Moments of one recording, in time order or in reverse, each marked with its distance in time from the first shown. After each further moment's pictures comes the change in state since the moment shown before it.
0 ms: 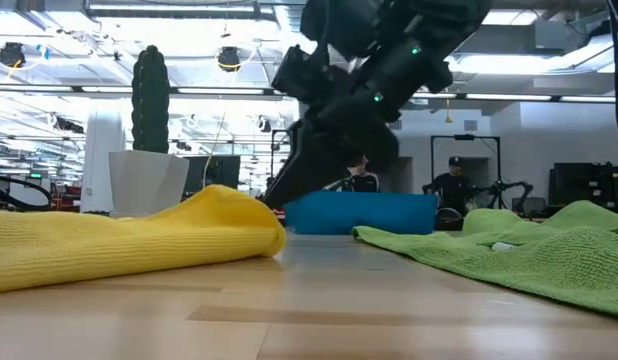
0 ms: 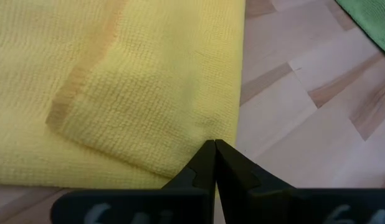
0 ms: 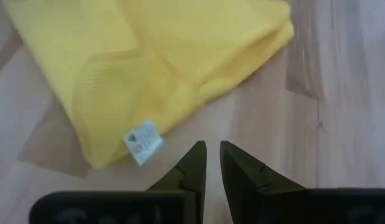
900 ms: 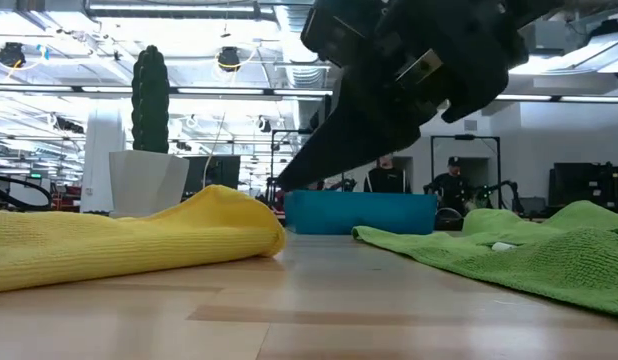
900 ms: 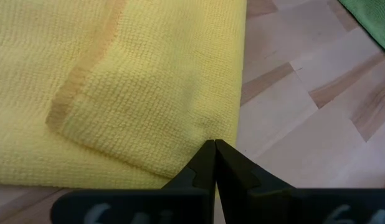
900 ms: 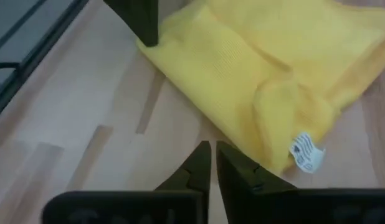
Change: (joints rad) left arm 0.007 0.000 0.000 0.001 0.010 0.000; right arm 0.205 -0.041 -0.112 0.179 0.020 0.294
